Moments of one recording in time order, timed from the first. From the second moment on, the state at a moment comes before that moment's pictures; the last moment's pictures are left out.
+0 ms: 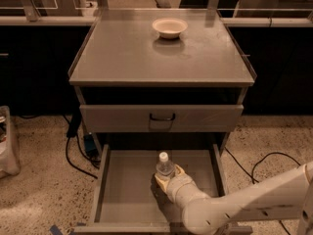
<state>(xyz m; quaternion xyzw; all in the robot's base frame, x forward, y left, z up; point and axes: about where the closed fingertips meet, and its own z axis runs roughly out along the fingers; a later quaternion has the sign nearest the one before) 0.524 -0.046 0.505 -0.23 0.84 0.07 0.49</state>
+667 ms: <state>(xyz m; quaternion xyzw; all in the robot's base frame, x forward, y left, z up) 0.519 -0.051 0.501 -0.23 0.83 0.07 0.50</state>
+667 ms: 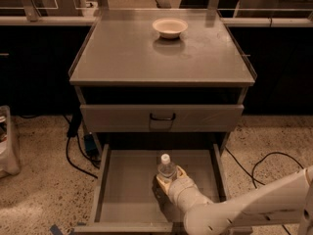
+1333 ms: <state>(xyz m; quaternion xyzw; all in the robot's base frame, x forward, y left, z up) 0.528 -0.063 0.453 -0.22 0.83 0.04 0.52</state>
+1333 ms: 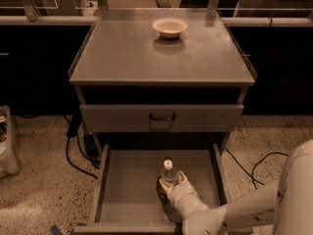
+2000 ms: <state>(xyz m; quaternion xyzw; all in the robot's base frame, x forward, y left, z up) 0.528 -0.066 0.429 -0.20 0.83 0.04 0.51</state>
